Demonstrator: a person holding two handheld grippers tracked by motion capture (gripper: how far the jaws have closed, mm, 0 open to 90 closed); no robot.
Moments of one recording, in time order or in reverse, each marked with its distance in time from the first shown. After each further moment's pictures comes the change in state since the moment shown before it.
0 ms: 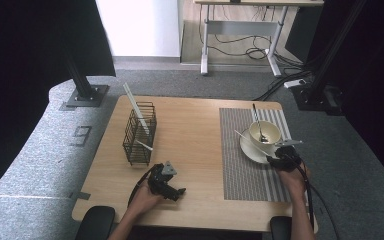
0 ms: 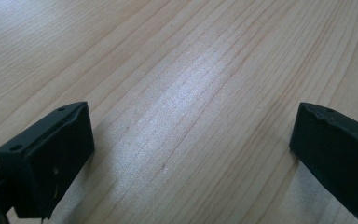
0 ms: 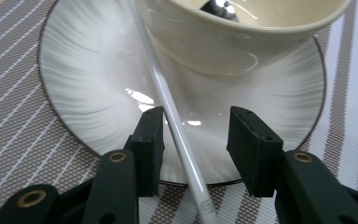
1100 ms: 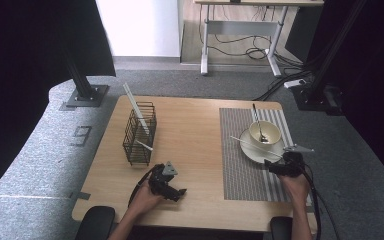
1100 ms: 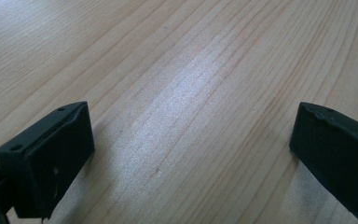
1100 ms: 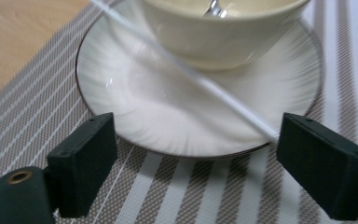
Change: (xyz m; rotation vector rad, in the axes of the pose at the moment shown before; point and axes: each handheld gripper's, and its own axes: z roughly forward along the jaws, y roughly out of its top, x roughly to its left) left arm -0.002 0.001 0.001 0.002 -0.008 0.010; right arm 0.003 -0.020 -0.018 -0.116 0.051 0.173
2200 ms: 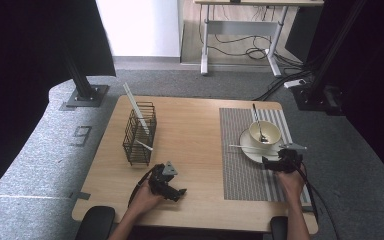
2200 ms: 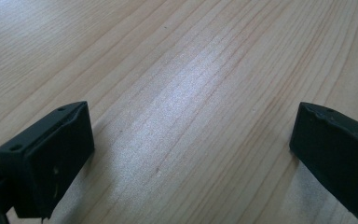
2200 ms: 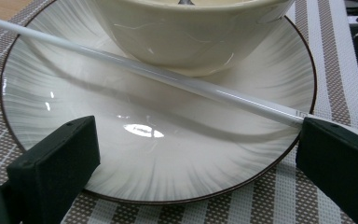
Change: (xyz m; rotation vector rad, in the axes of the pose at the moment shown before) left arm 0.000 0.000 0.000 0.000 0.000 -0.001; right arm -0.006 0.000 0.031 -0.005 -0.095 0.003
